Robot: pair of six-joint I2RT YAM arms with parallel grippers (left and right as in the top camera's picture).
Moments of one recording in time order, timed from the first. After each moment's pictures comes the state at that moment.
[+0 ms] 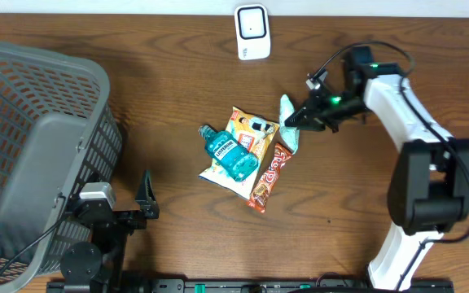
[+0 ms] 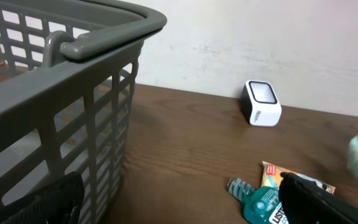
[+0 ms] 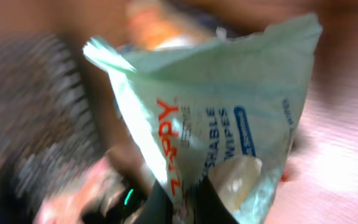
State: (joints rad) left arm -0.02 0.01 0.34 -0.45 0.02 -0.17; right arm 0.08 2.01 1.52 -1.07 -0.95 0.10
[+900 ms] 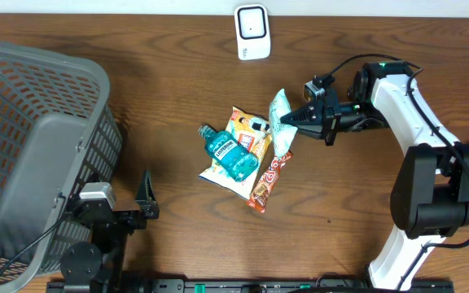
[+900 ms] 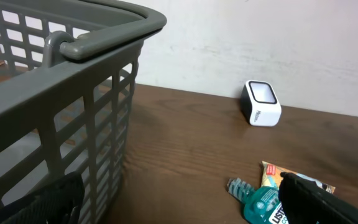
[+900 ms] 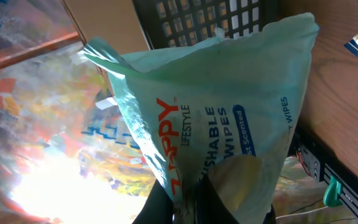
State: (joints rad) left arm -0.02 0.01 0.34 -0.45 0.02 -0.17; right arm 0.07 1.99 1.52 -1.70 -1.52 -0.31
